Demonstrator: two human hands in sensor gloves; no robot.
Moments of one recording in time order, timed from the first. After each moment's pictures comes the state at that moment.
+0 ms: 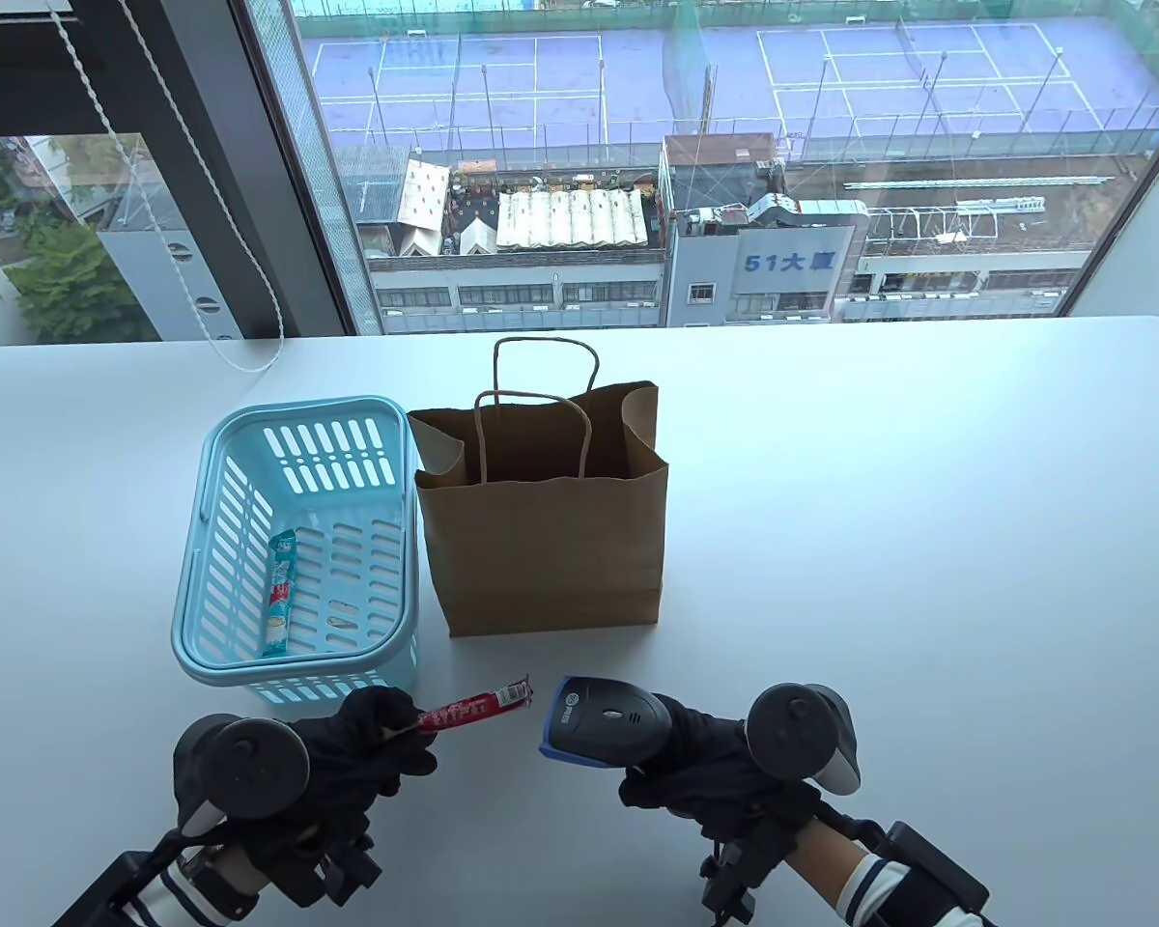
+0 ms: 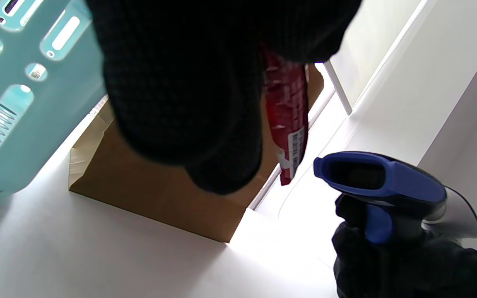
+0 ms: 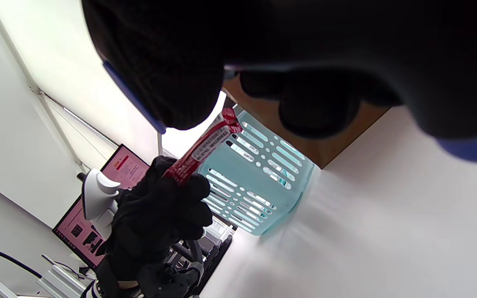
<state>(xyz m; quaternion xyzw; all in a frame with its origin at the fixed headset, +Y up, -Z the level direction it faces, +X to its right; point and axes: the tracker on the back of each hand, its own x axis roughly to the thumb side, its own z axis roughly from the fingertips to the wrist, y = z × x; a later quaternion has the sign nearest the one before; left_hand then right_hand) -0.257 -0.685 -0.212 0.03 -0.29 0.34 0.89 0.101 -0.736 -0.224 0.32 0.09 0.81 0.49</state>
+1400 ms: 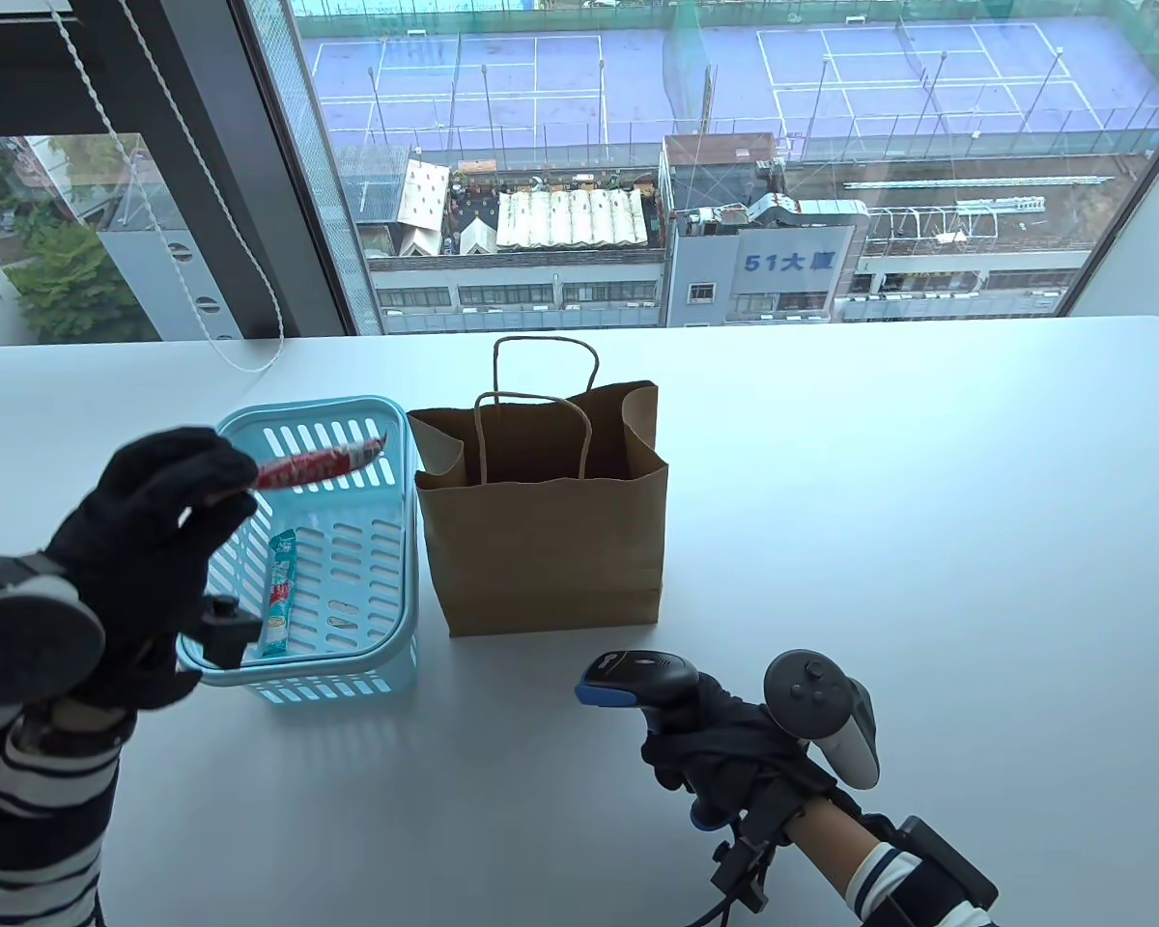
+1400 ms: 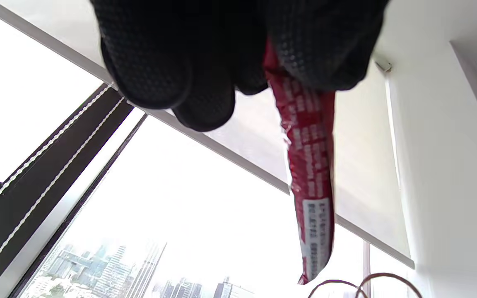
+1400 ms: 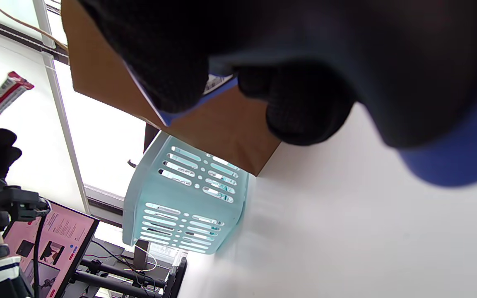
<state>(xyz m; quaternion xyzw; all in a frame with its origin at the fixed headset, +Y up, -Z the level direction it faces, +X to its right) -0.318 -0.464 -0.268 0.34 -0.17 0.25 0.89 0.125 -0.752 -0.241 0.17 0.18 0.81 0.53</state>
